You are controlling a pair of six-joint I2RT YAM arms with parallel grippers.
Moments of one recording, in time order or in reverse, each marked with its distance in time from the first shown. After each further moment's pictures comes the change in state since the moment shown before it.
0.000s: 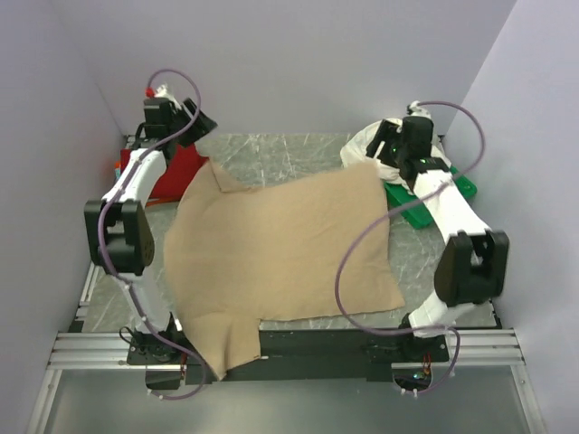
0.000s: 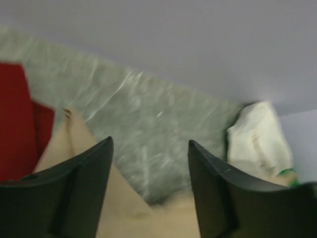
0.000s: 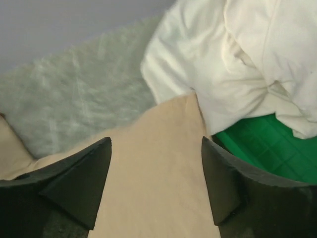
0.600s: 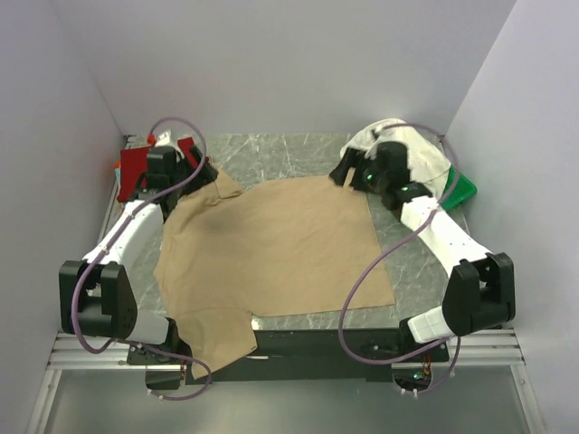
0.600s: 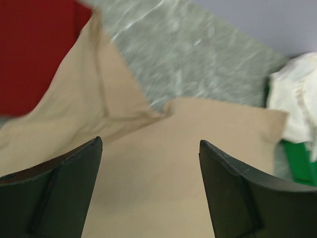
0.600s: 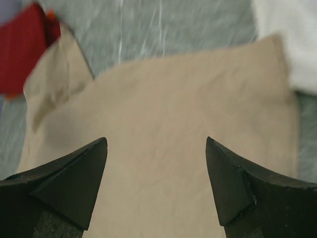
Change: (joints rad) left arm -0.086 -0.396 -0.522 -0.057 -0.158 0.044; right arm 0.143 -0.098 -0.181 0.053 -0.185 0.031
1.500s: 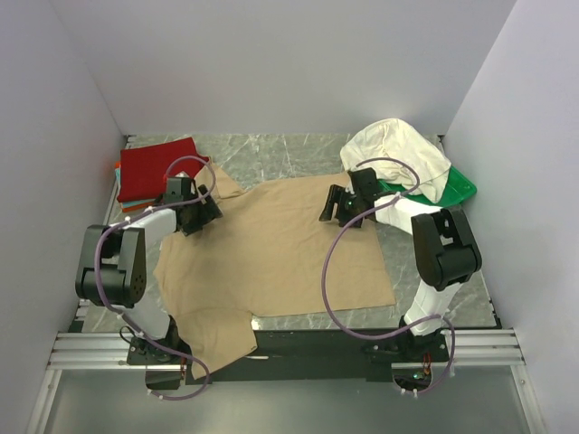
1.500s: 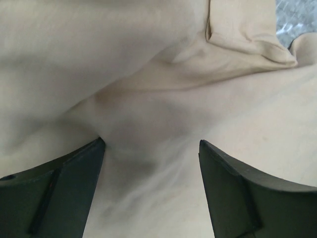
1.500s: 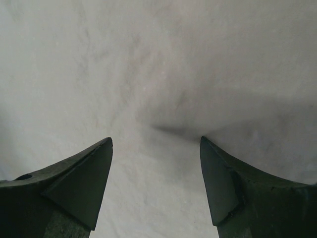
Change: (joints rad) left arm 0.007 0.196 -0.239 0.014 -0.031 -0.063; right arm 0.076 0.355 -0.114 -0.024 -0.060 0.077
